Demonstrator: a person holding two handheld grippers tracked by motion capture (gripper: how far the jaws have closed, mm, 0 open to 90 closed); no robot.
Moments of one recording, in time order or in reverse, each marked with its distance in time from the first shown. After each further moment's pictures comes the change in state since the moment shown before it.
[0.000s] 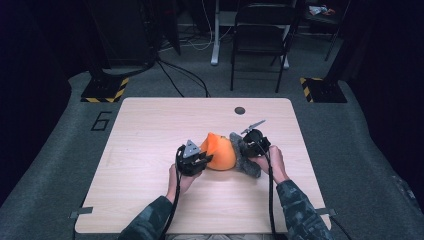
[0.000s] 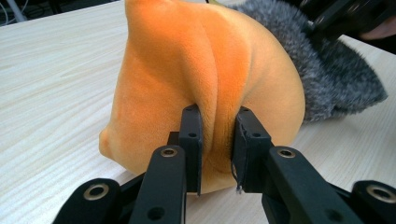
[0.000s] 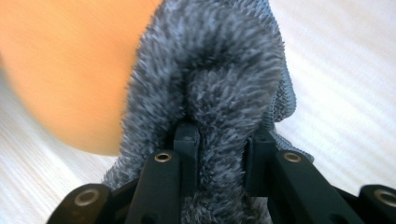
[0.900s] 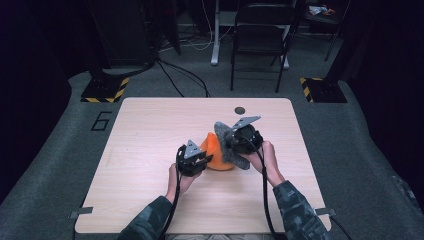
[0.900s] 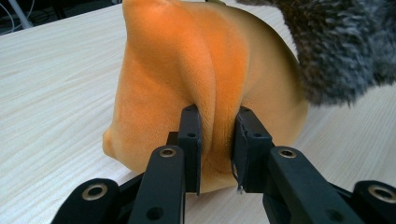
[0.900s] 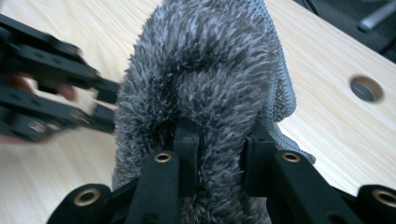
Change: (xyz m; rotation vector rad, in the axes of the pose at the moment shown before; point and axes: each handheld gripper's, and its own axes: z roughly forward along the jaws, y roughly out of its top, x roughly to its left) left arm -0.004 0.001 0.000 -0.003 0.017 0.027; right arm 0.052 0.033 -0.051 -0.247 0.012 -0.157
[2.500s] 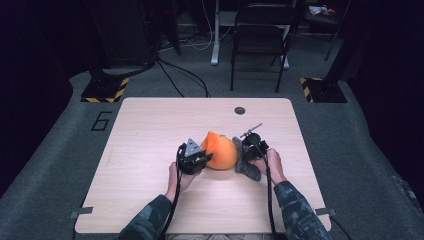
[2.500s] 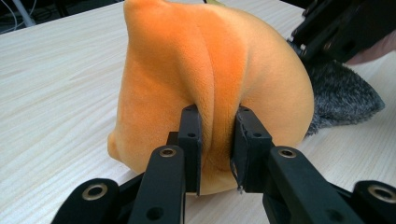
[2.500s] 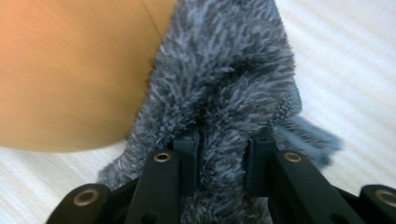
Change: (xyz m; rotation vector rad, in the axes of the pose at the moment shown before) left arm 0.006 0.001 0.004 0.009 0.005 -0.014; right arm -0.052 -0.069 0.067 0.329 -0.018 0.198
